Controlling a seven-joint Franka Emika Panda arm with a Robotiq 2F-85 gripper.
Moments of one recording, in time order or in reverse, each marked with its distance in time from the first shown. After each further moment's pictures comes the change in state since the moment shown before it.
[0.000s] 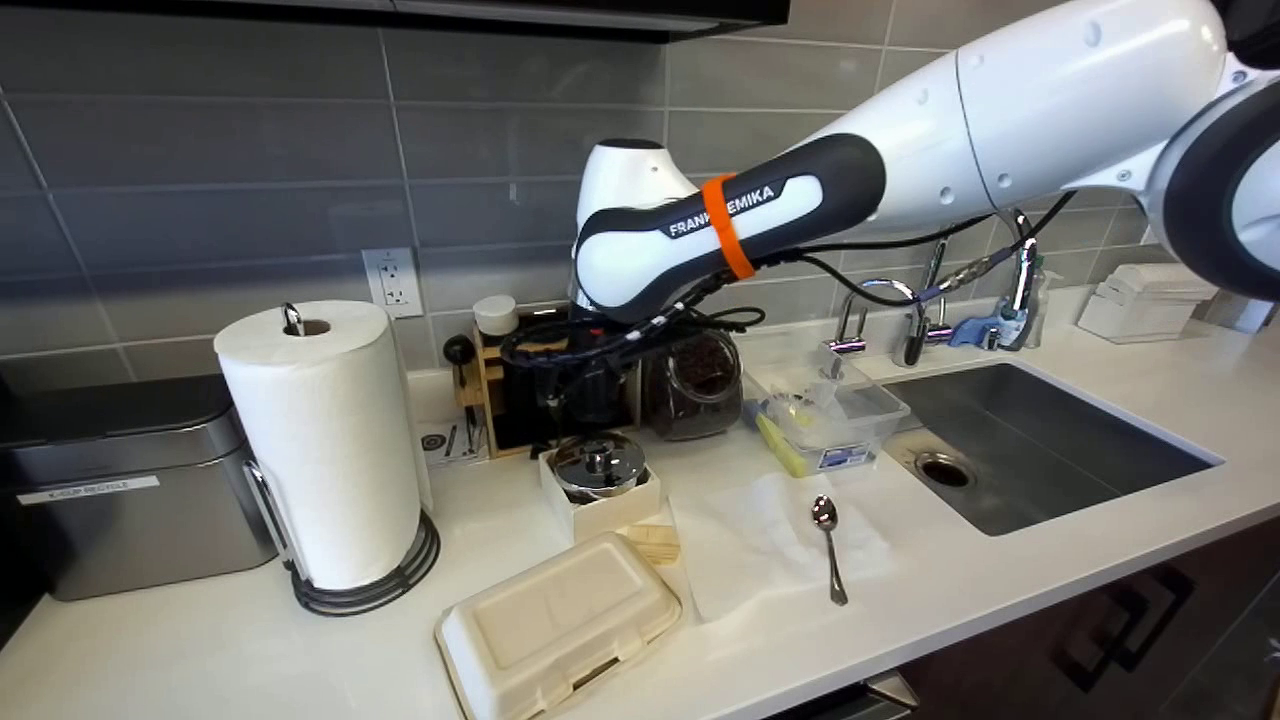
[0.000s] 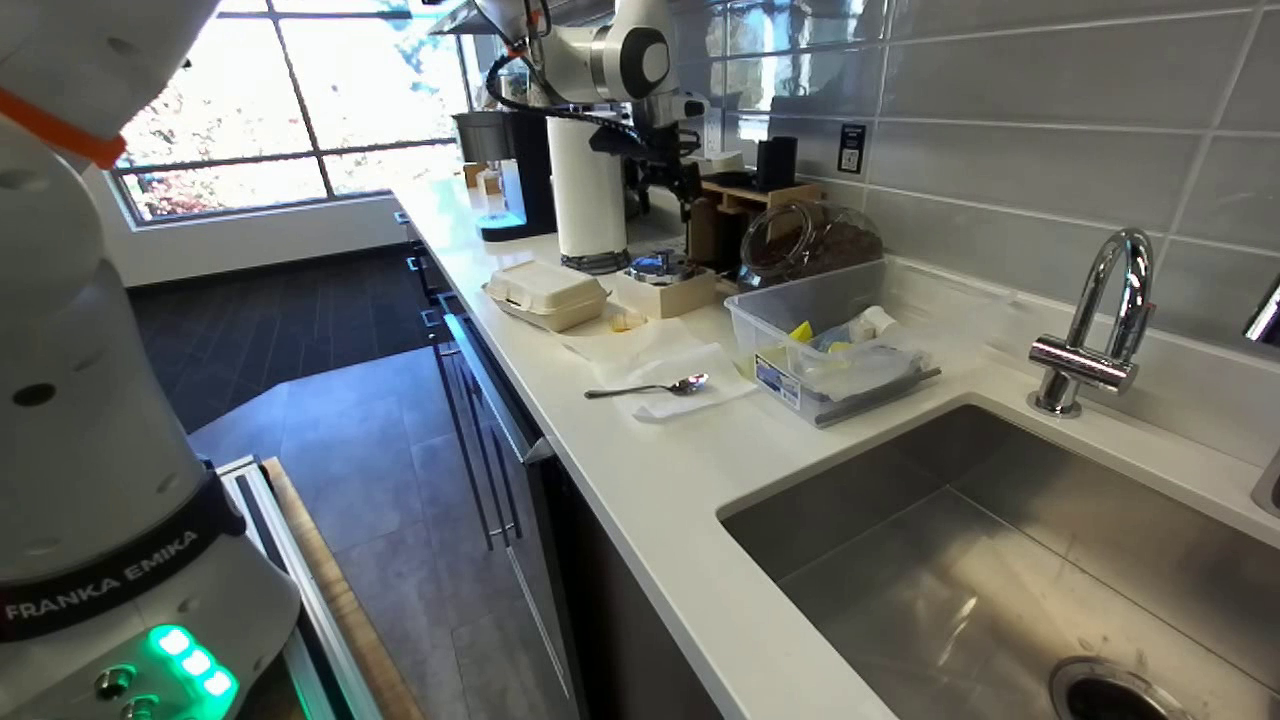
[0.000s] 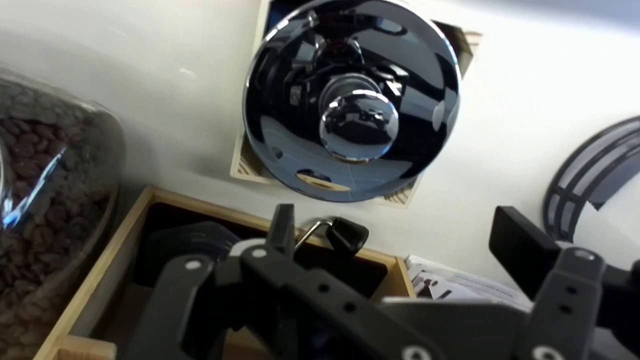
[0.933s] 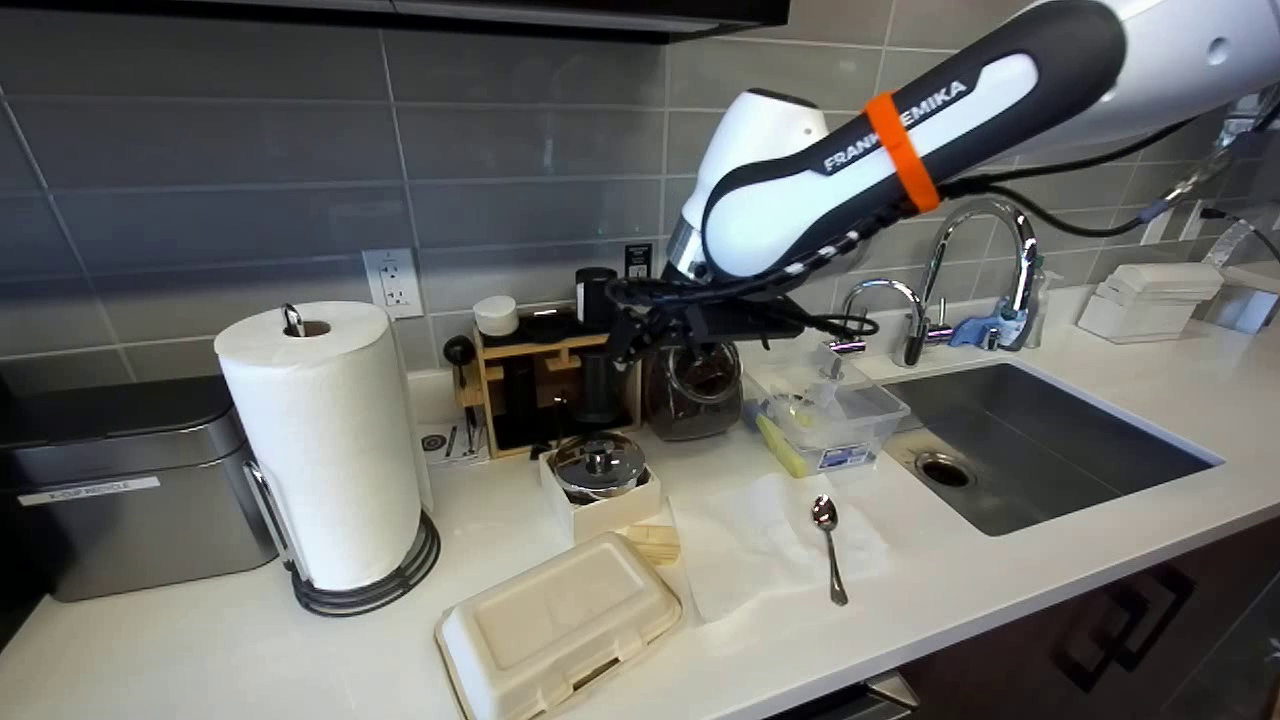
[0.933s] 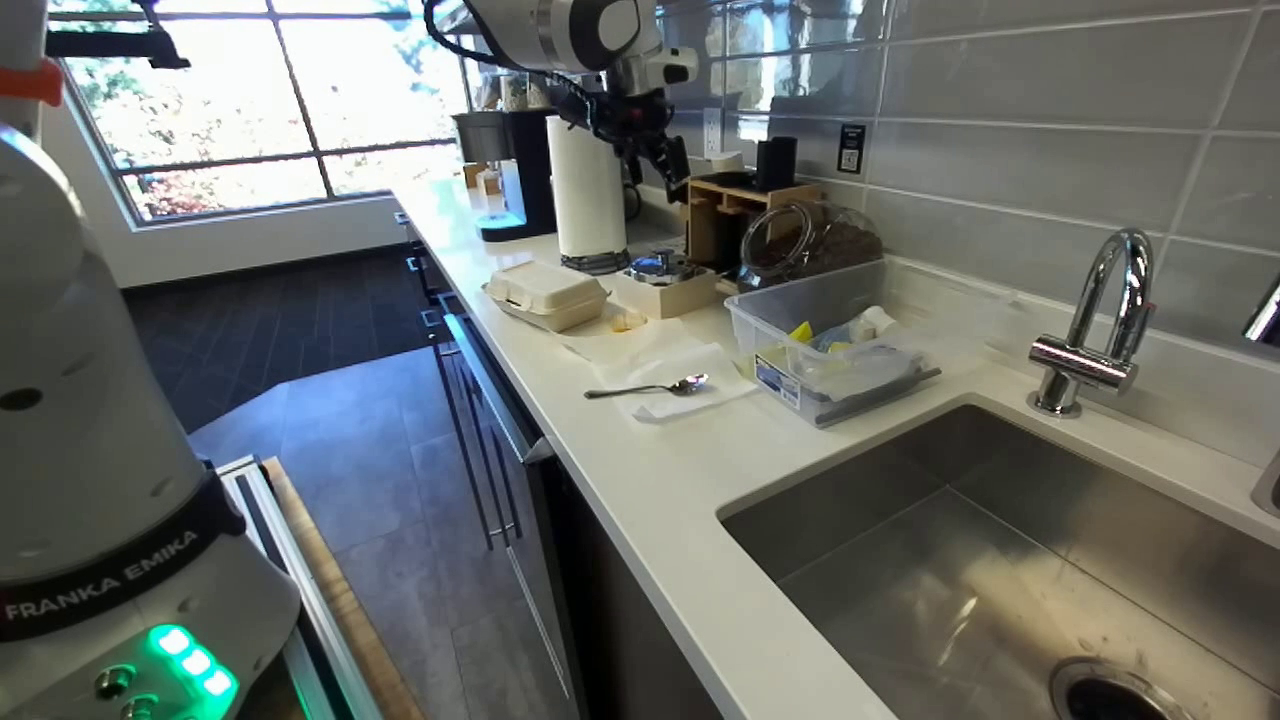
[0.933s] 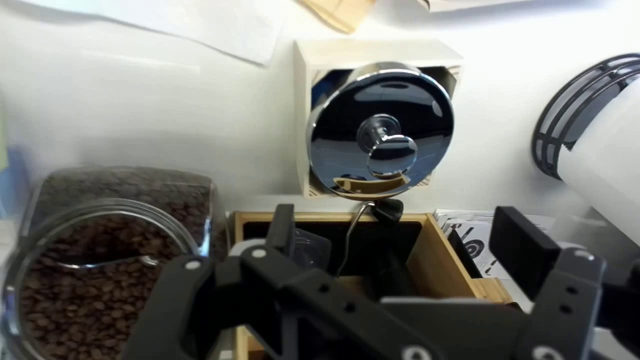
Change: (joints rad) arm -0.067 -0.452 -0.001 -0.636 0.119 0.331 0.102
